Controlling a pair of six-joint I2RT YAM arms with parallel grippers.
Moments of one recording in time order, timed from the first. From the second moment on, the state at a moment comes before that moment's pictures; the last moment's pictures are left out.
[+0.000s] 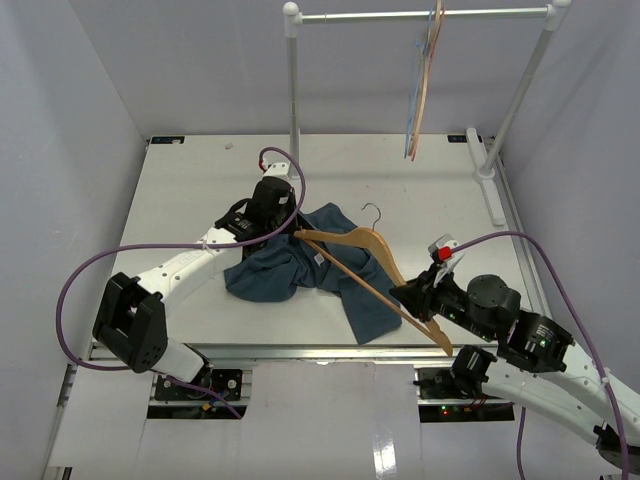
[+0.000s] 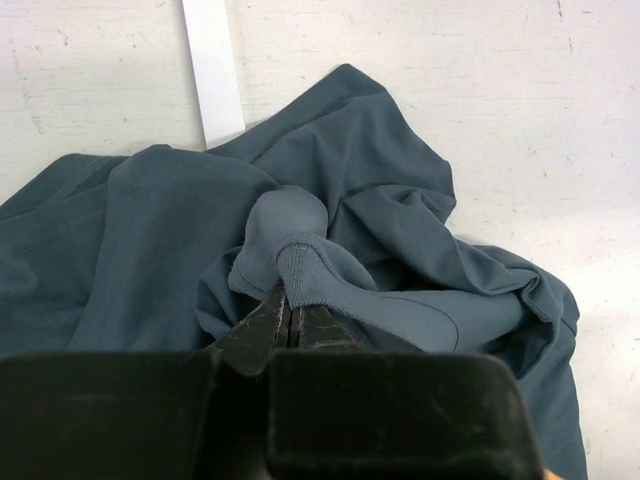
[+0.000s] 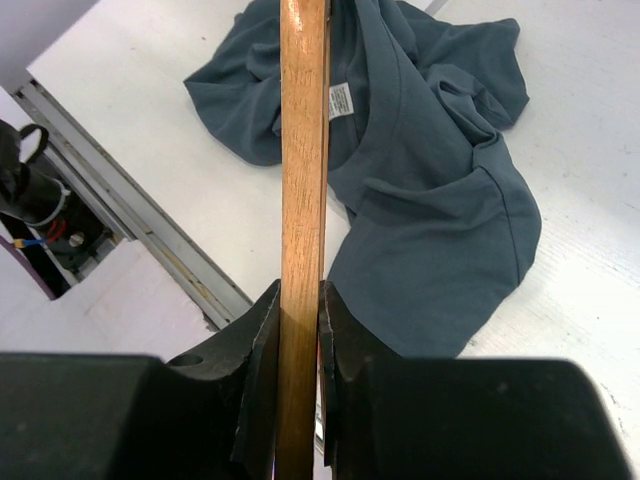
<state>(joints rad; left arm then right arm) -0.61 1.46 1.10 -0.25 -0.23 -0.45 1.02 0.41 0.70 -0.58 0.13 0.29</state>
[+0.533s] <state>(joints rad) -0.61 1.46 1.10 -0.27 -0.31 -0.42 1.02 0.40 0.72 -0.60 0.17 0.27</state>
